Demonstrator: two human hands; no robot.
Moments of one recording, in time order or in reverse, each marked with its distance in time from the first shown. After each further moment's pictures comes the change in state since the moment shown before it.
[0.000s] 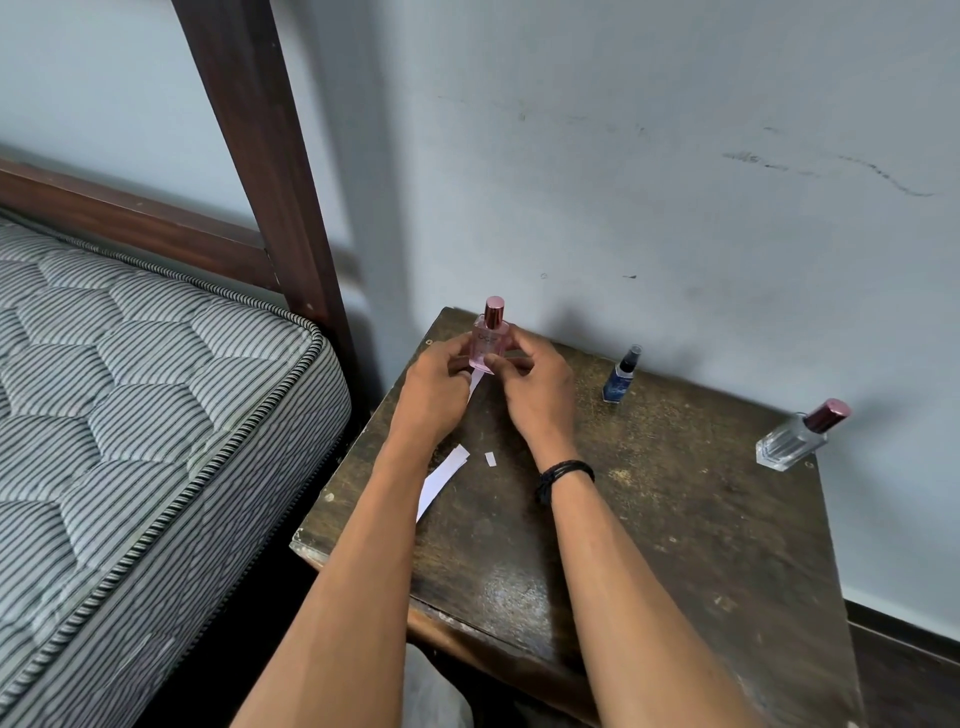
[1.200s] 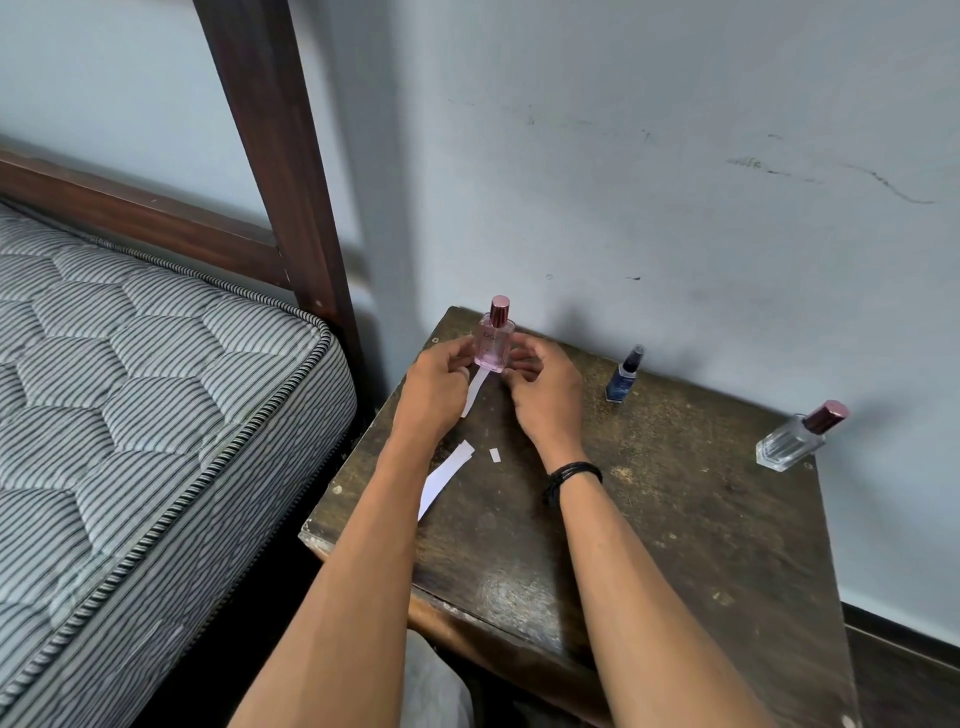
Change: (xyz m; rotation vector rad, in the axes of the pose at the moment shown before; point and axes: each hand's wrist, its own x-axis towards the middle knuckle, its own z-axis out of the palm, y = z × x) left_hand 0.005 -0.010 -0.001 -0.015 0.042 -0.062; right_hand -0.002 0.008 -0.003 -0.103 0.019 0.037
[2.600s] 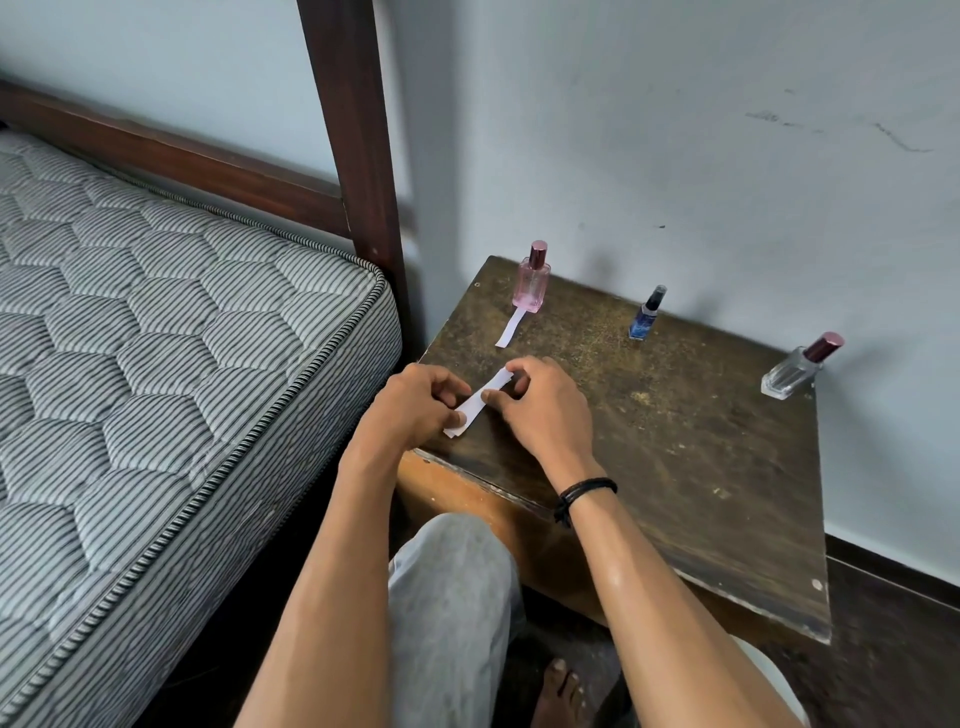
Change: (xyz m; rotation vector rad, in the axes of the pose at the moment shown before) left_hand -0.107 -0.024 -0.085 0.310 -0.206 -0.115; right_hand -0.120 -0.050 -0.017 -0.395 -0.218 0.000
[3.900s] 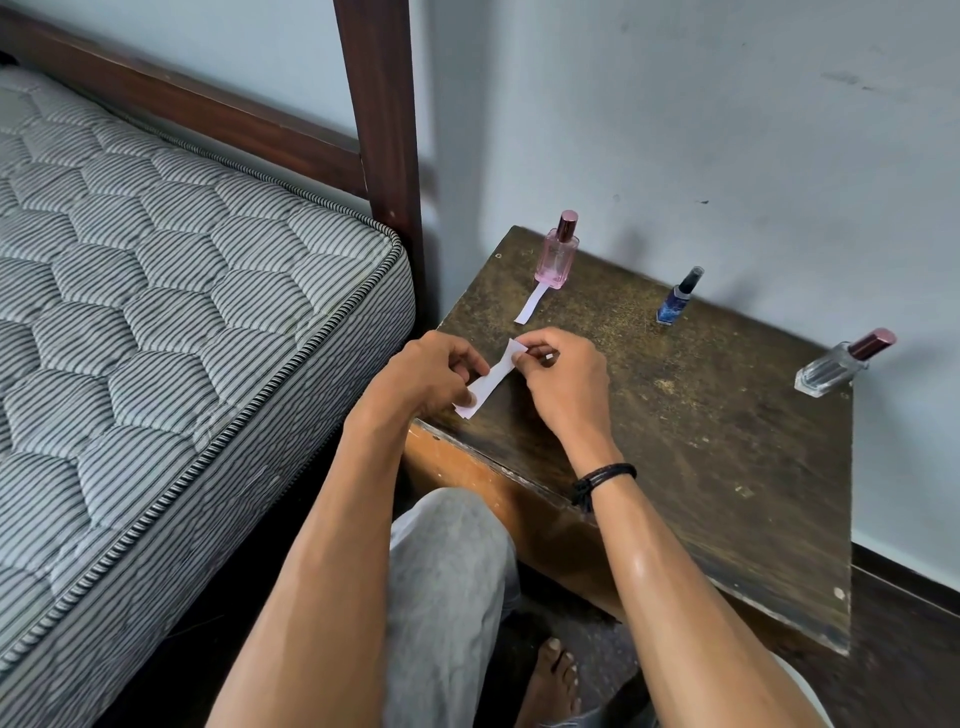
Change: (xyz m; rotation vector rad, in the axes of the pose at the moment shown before) left_hand 0.012 0.001 -0.003 0.081 -0.073 0.007; right_hand 0.005 -0.004 -0.002 0.242 0.039 0.027
